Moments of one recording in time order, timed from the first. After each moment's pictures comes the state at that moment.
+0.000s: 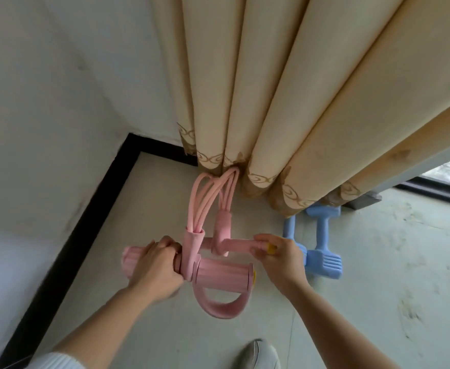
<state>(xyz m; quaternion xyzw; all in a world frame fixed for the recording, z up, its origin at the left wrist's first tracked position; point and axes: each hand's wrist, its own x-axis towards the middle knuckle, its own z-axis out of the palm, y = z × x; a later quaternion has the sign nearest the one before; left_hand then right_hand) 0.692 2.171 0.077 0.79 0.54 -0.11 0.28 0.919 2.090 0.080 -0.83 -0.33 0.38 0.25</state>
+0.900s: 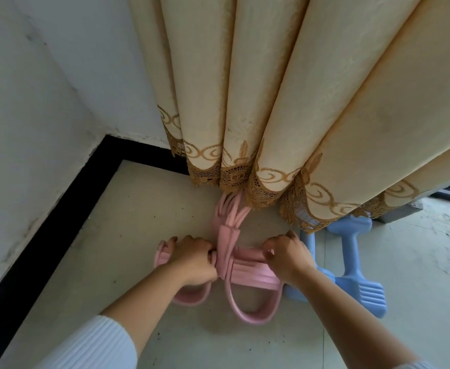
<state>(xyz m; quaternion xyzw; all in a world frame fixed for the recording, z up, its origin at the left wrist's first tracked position) 0.779 2.235 -0.051 0.81 0.47 -0.21 0.29 0.973 2.151 -0.062 -0.80 -0.53 0.27 -0.01</state>
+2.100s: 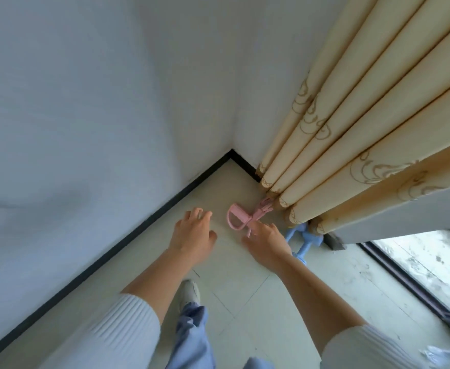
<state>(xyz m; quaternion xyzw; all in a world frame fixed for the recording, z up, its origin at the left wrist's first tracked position) 0.634 2.010 0.493 0.67 0.69 0.00 0.27 0.815 2.025 0.491 -0.65 -0.67 0.35 -0.04</state>
